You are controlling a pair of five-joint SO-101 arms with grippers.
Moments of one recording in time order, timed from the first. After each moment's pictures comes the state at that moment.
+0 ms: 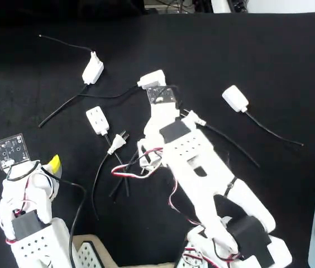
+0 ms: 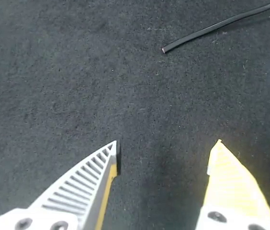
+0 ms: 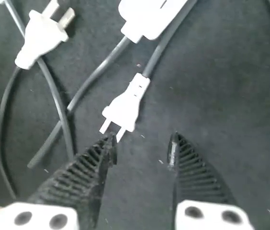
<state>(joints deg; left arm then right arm) -32.3 -99.8 91.9 58.3 -7.0 -30.2 -16.9 37.4 67.7 -22.5</state>
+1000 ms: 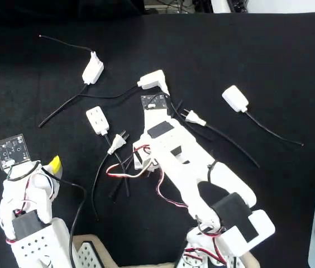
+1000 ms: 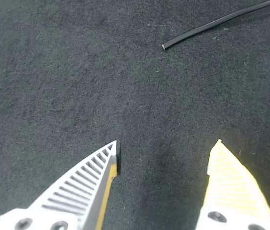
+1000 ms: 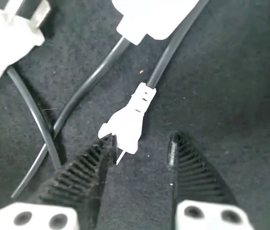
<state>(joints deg) -32.3 -99.8 92.5 58.3 -7.0 -31.4 -2.6 37.4 60.7 -26.0</state>
